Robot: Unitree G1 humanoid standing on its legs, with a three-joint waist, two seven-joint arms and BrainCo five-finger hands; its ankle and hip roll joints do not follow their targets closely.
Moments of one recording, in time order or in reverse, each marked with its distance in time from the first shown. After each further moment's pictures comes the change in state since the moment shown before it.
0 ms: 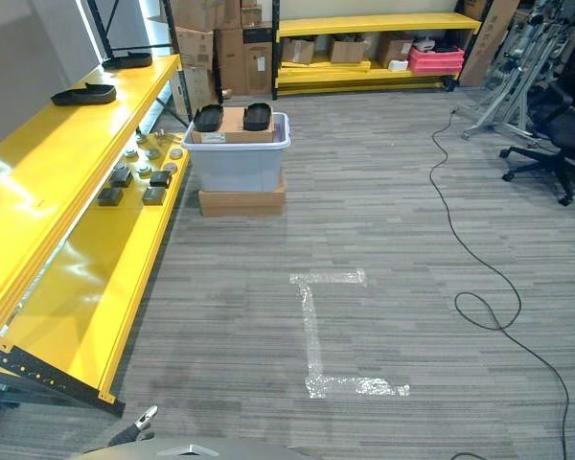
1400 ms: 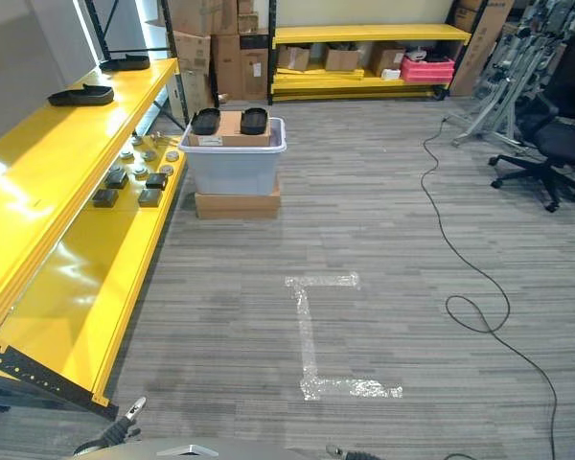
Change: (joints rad) left arm -0.057 0.004 0.044 0.014 -0.103 0.033 0.131; right arm -0.032 -0.014 0.008 -0.173 0.144 -0.005 -0.026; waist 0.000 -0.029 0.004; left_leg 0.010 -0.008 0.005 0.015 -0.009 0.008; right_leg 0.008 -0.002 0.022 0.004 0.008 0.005
